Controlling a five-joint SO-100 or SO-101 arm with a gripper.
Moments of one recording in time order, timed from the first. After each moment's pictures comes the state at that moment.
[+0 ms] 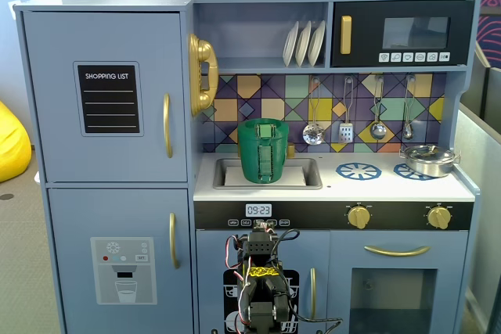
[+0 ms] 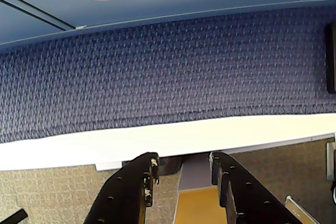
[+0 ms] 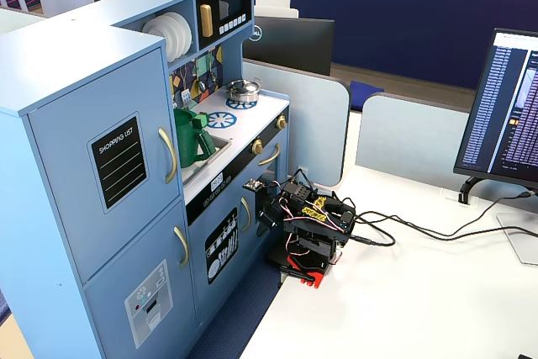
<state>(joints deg) -2.5 182.3 171.9 77.1 -86.4</state>
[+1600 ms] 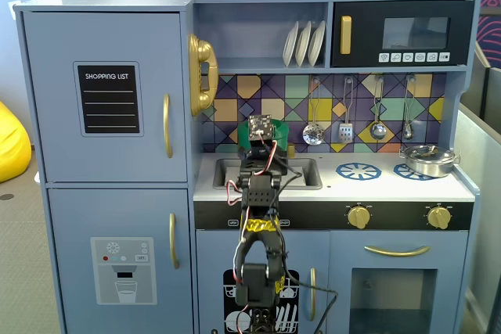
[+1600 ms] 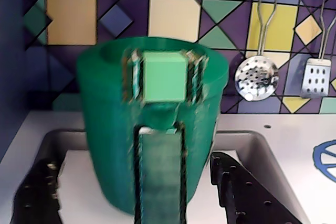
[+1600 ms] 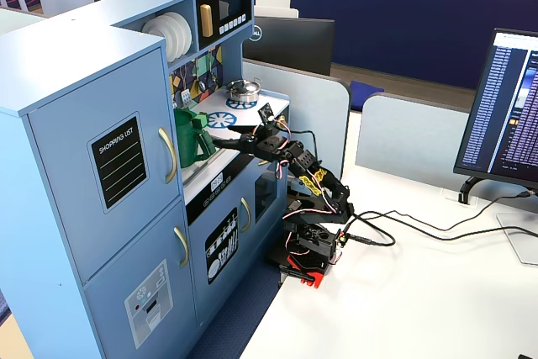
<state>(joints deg) 4.1 154.4 121.1 27.8 -96.4</state>
